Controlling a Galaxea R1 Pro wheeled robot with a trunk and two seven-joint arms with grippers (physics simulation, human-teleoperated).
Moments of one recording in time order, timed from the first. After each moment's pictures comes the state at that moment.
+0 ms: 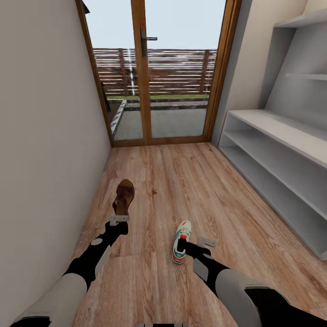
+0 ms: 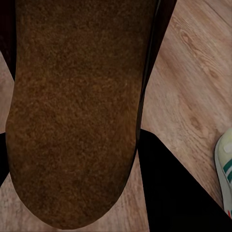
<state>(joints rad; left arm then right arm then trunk) -0.71 -0.02 0.03 -0.55 0.00 -0.06 -0.13 -0.85 0.17 -0.05 -0.02 -0.24 -0.18 -0.17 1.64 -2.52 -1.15</state>
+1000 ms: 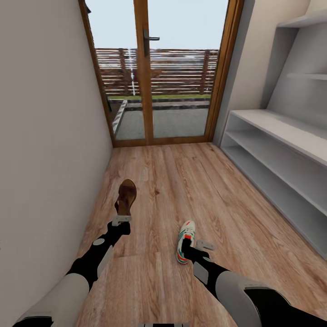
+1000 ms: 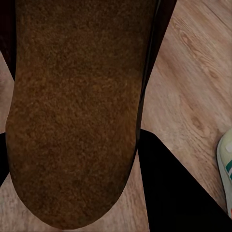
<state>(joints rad) -0.71 -0.04 0.02 -0.55 0.00 -0.06 -0.14 -0.85 0.17 -0.05 0.02 -0.24 -0.18 -0.13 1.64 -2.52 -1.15</state>
